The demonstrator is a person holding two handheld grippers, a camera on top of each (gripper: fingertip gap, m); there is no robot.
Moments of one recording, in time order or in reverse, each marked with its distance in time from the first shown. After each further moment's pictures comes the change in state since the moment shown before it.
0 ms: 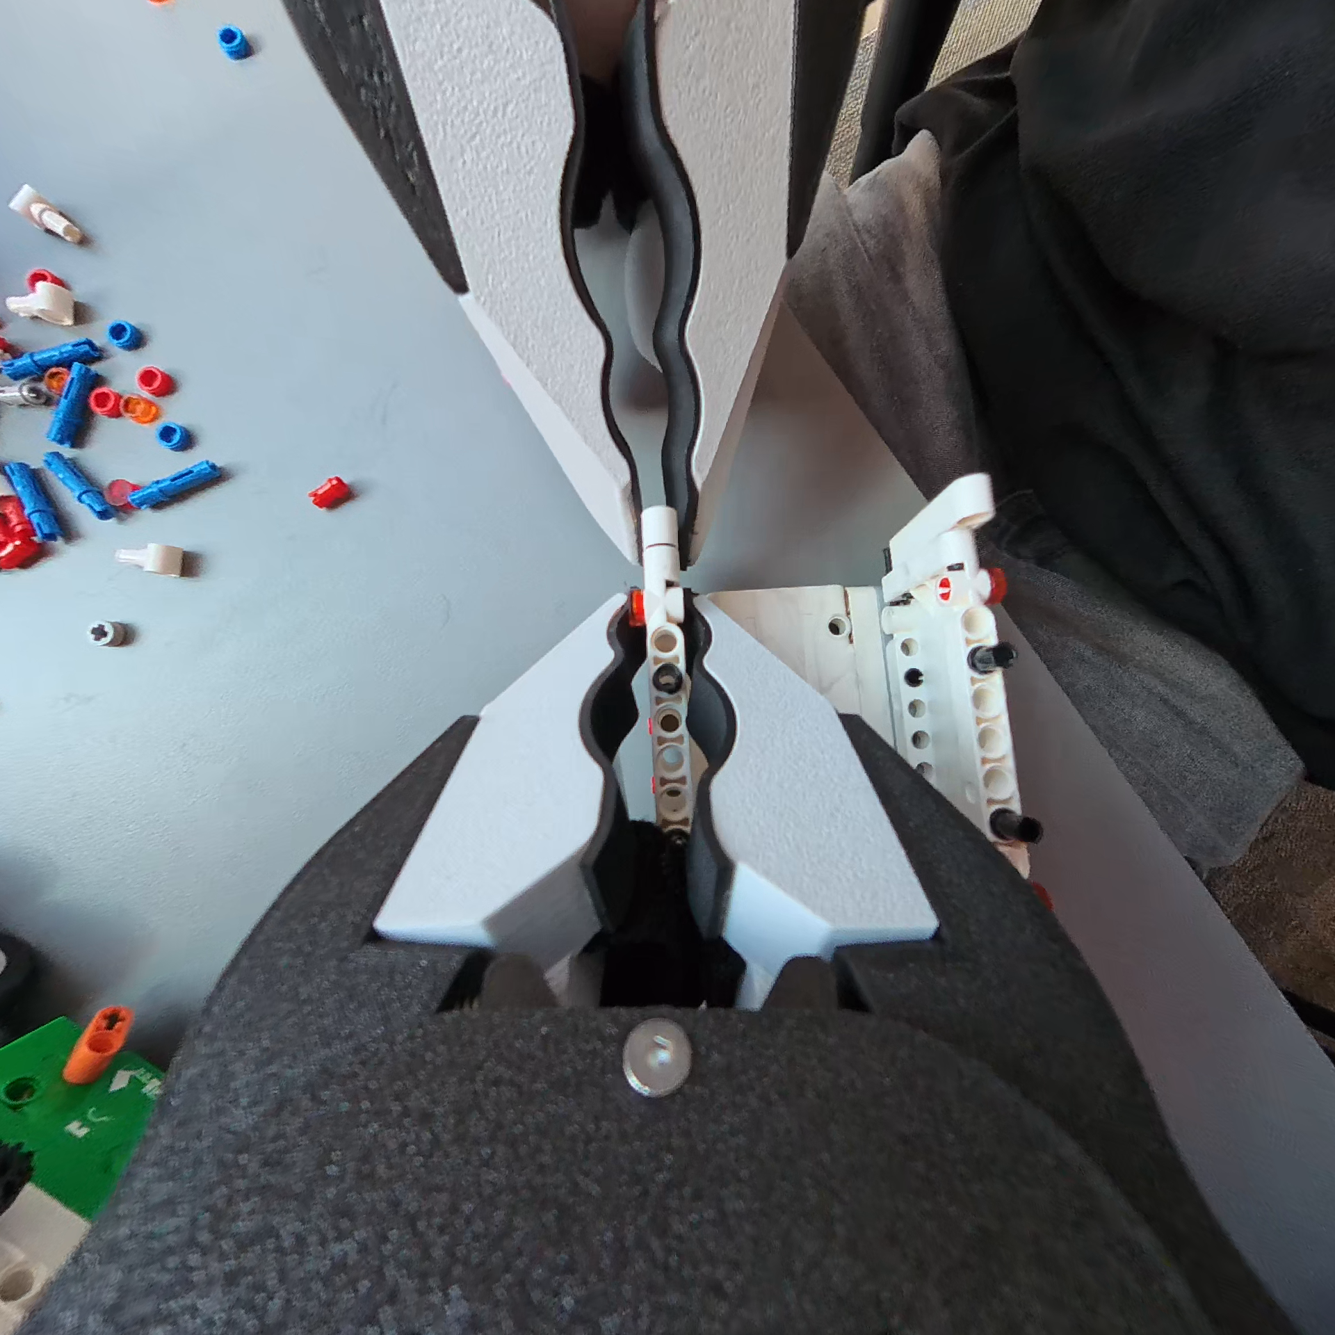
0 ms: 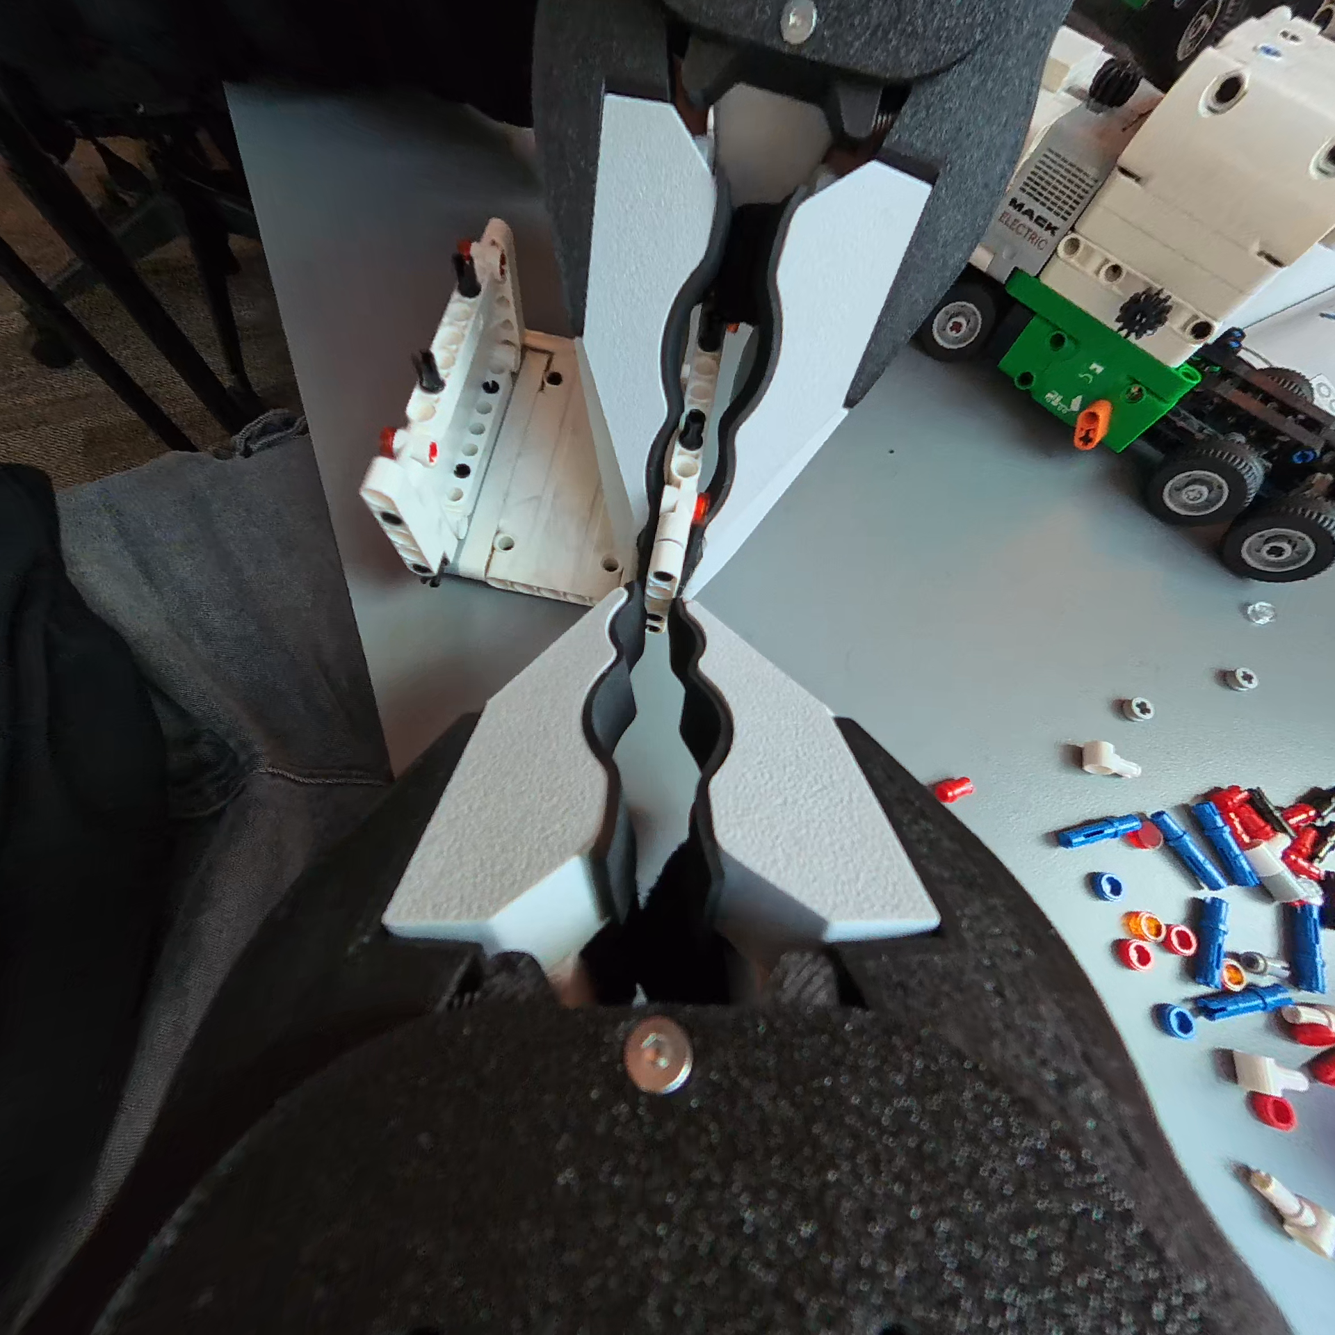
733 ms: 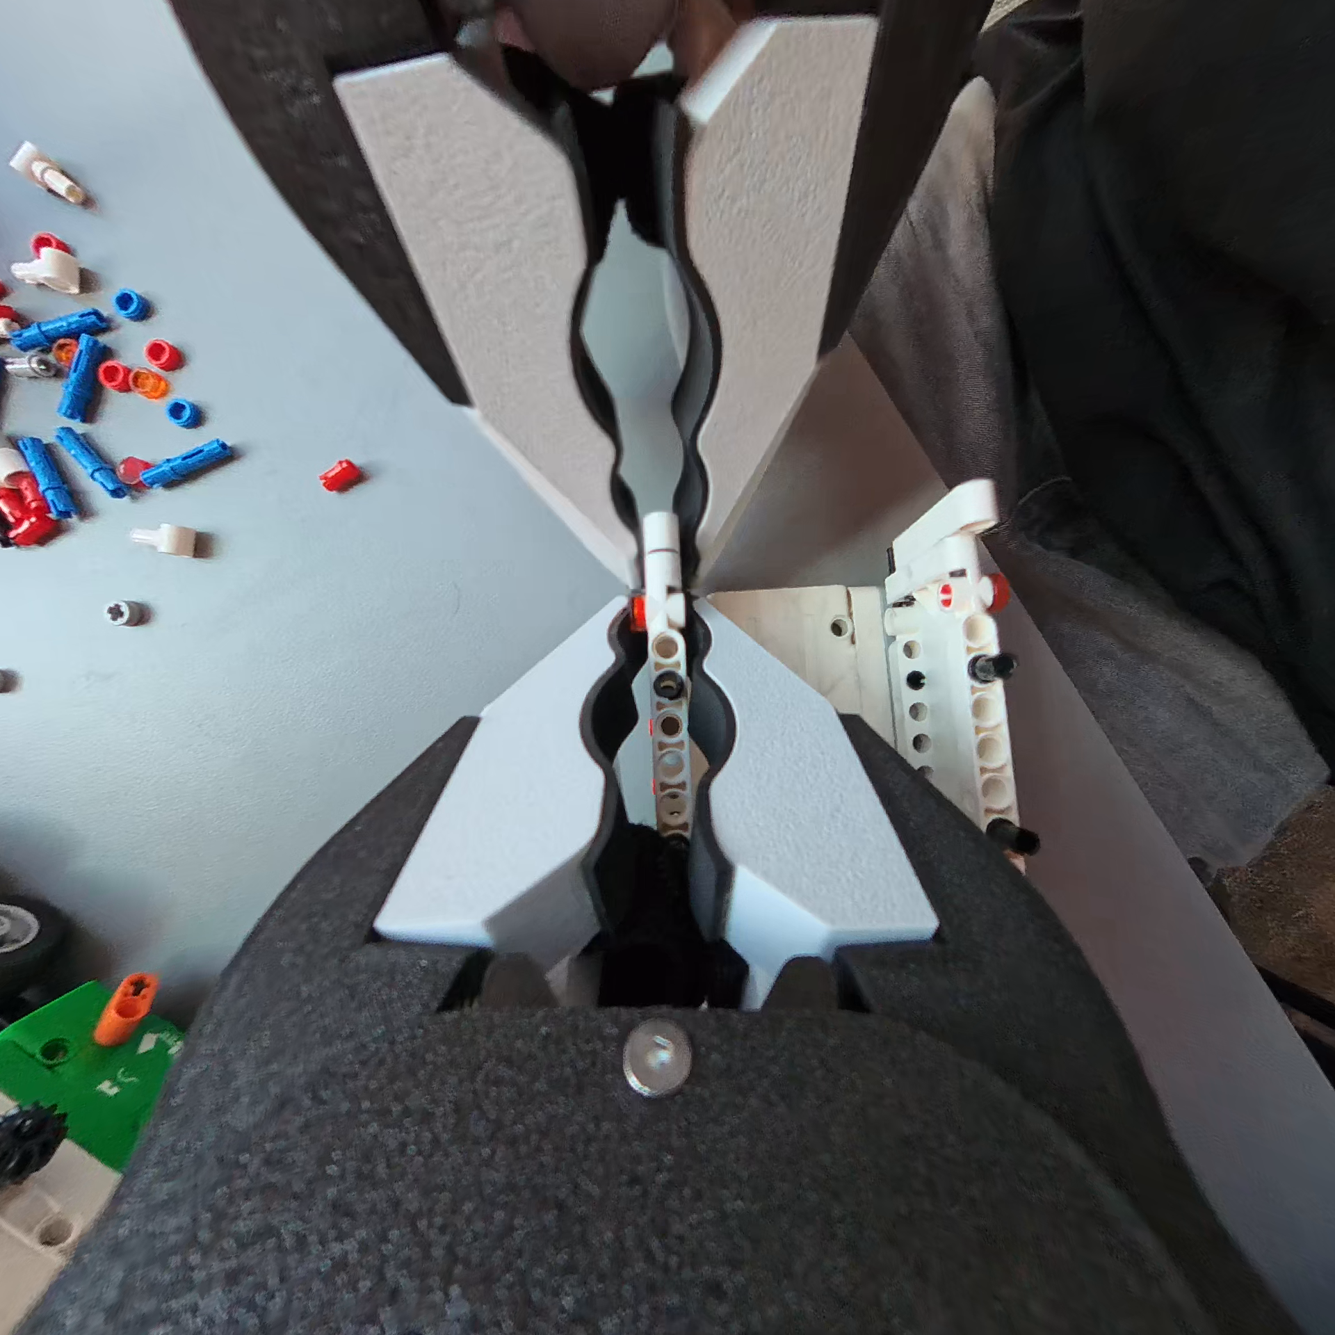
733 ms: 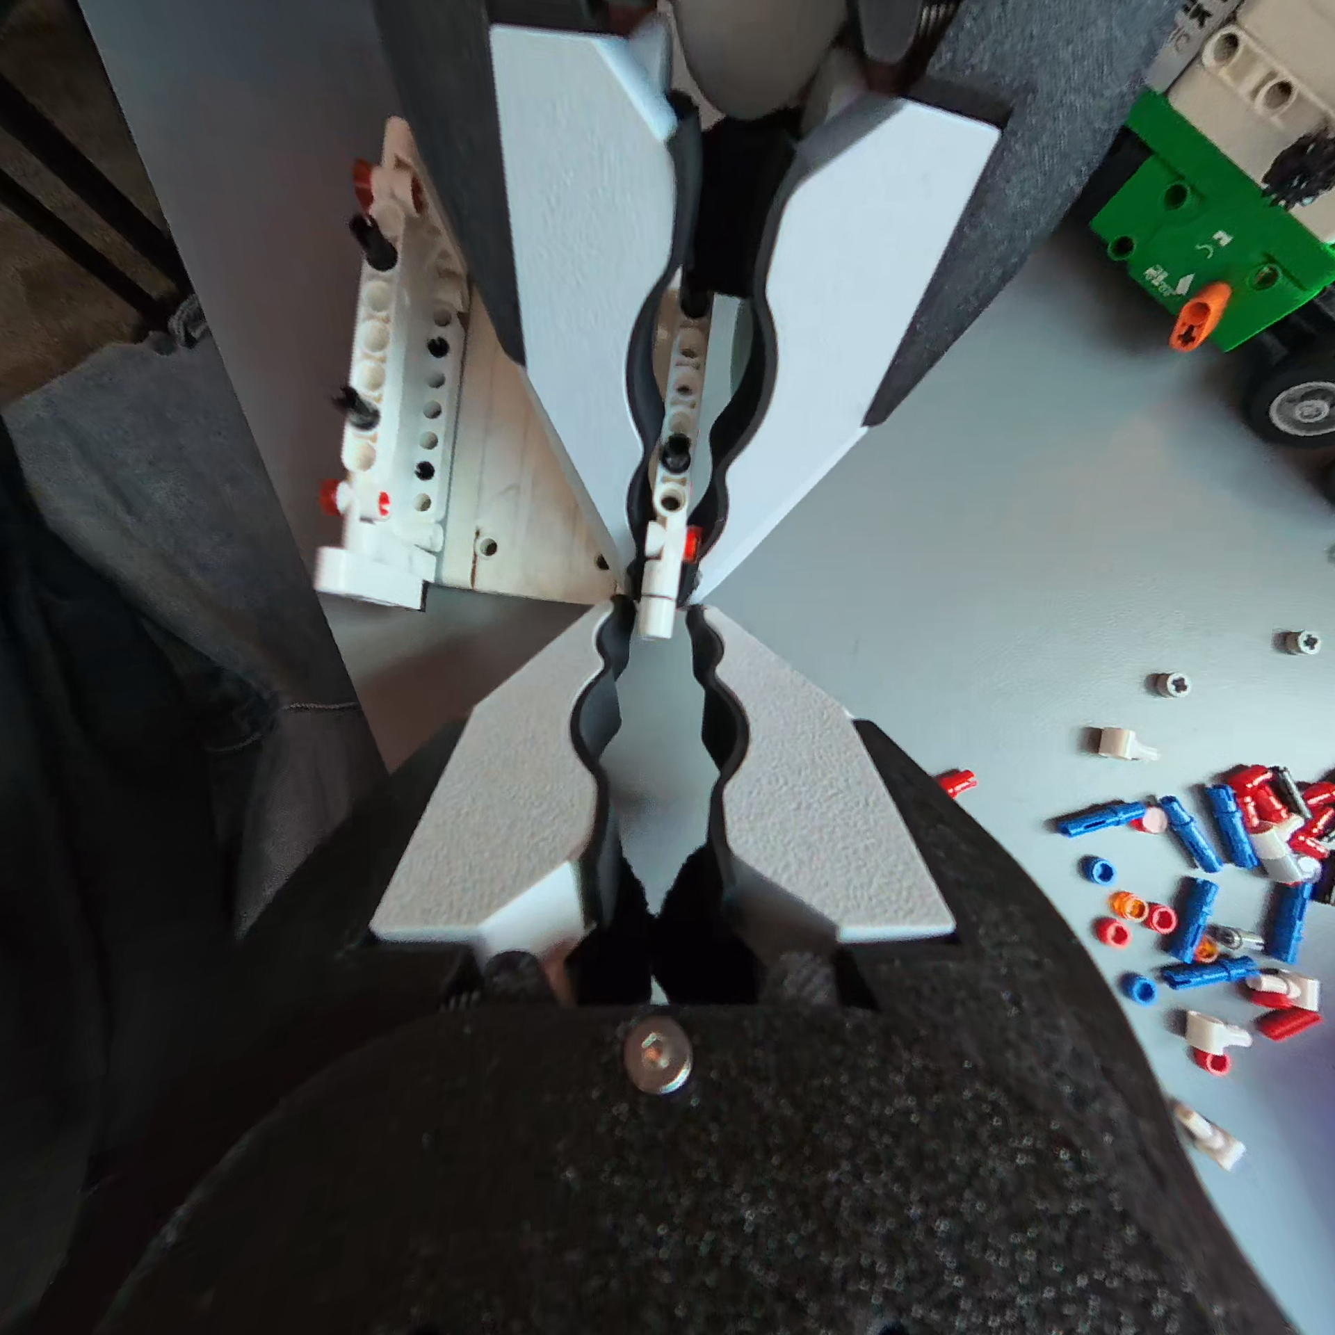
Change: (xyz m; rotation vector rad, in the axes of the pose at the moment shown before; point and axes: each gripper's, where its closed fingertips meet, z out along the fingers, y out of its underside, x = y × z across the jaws) left arm -0.004 0.002 0.002 -0.059 -0.037 -0.013; right arm 0.003 0.007 0.011 -0.301 -0.024 0.054
